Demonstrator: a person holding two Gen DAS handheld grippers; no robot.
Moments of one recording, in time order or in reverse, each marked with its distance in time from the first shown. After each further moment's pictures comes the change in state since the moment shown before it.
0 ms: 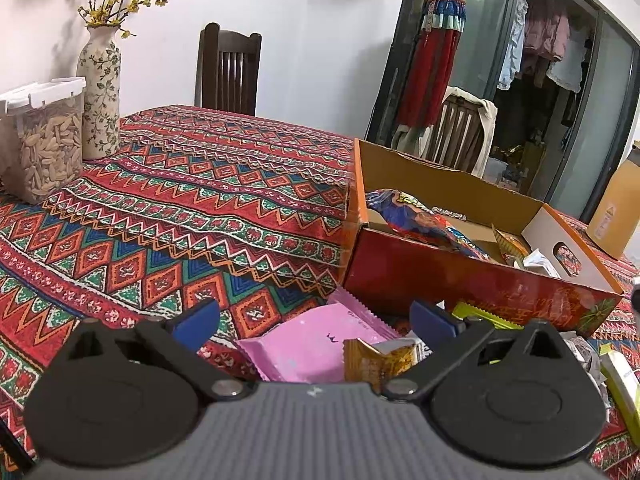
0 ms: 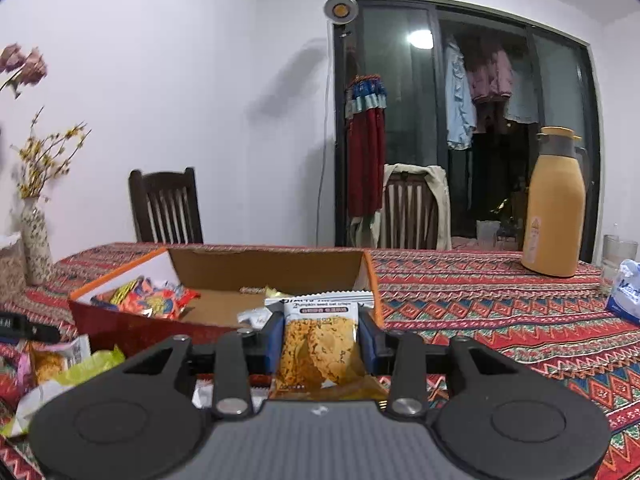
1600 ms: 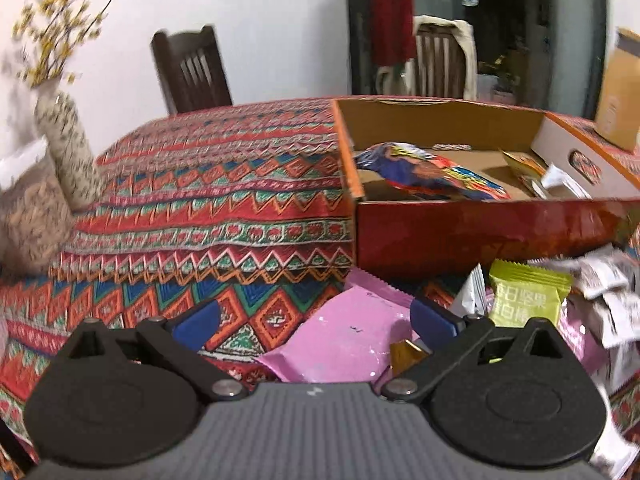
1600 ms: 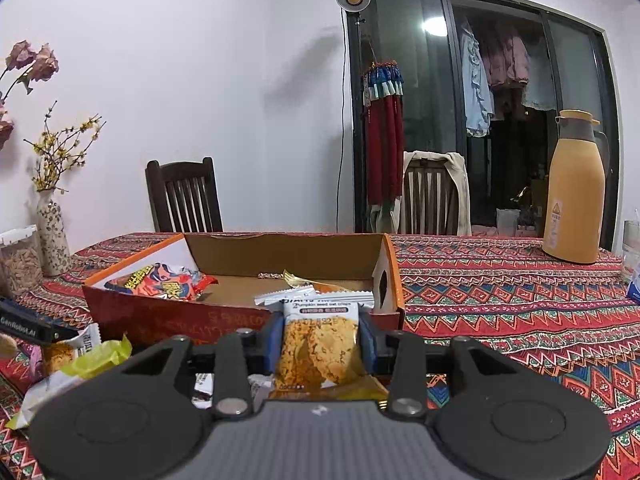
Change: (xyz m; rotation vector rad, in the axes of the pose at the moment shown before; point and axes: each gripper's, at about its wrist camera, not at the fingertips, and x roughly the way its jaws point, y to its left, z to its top) left arm 0.019 -0.018 0.010 0.315 0.114 0.076; right arm 0.008 -0.004 -0.008 0.017 0.030 0.061
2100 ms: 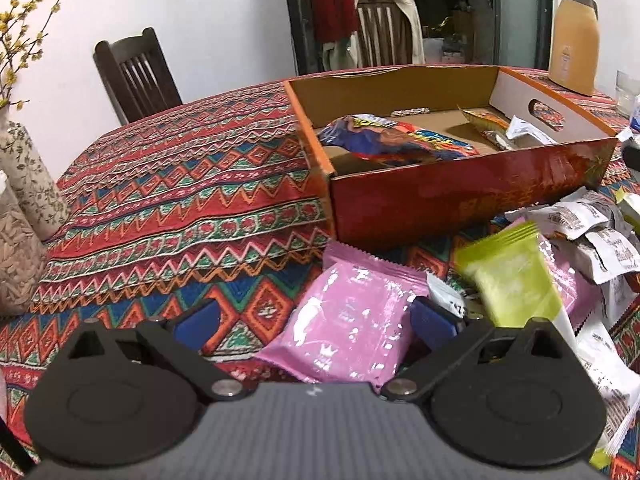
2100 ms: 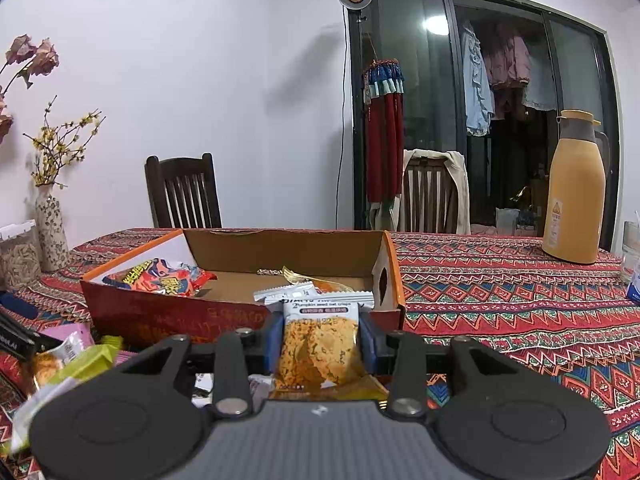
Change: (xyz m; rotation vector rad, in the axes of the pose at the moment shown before) left arm 0.006 0.006 0.000 0.150 0.058 -0.113; right arm 0.002 0.002 -0.001 -0.010 0.009 -0.005
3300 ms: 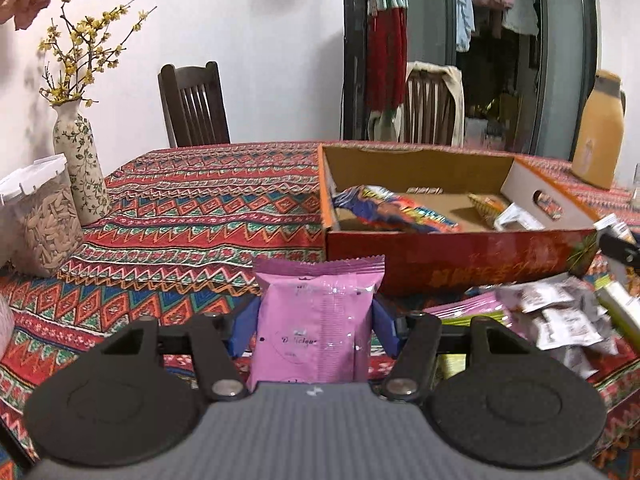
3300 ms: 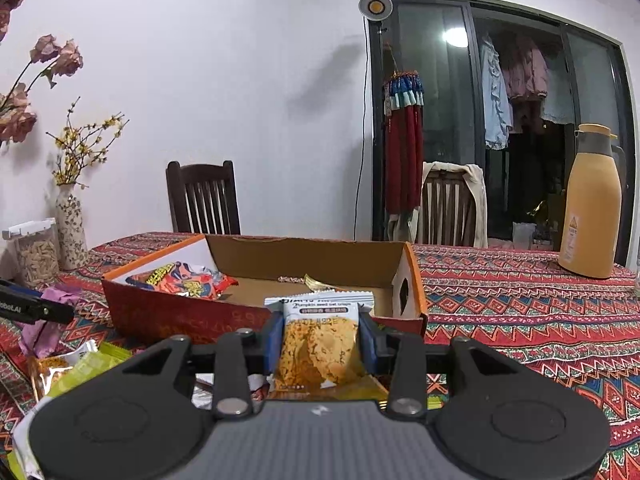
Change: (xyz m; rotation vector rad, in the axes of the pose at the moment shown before) left arm -0.054 -0.019 -0.010 -0.216 -0.200 0.072; right arm -0.005 0.007 -0.001 -0.030 -0.040 0.054
